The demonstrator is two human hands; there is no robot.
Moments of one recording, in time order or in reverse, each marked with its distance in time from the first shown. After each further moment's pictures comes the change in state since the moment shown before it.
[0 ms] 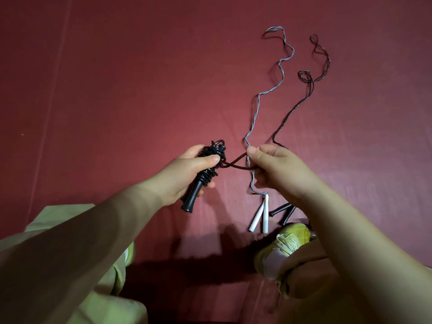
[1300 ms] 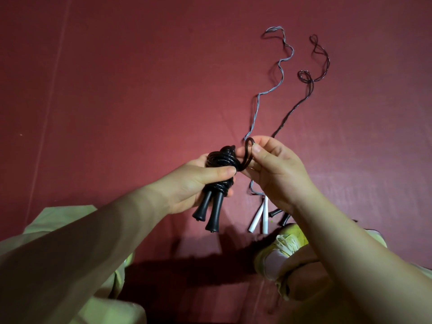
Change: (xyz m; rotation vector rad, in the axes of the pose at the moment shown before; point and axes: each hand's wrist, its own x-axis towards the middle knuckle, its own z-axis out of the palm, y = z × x) left_hand -0.015 0.009 0.019 -0.314 -0.224 -0.010; right_hand -0.002 0.003 0.014 0.644 -0.041 -0.169
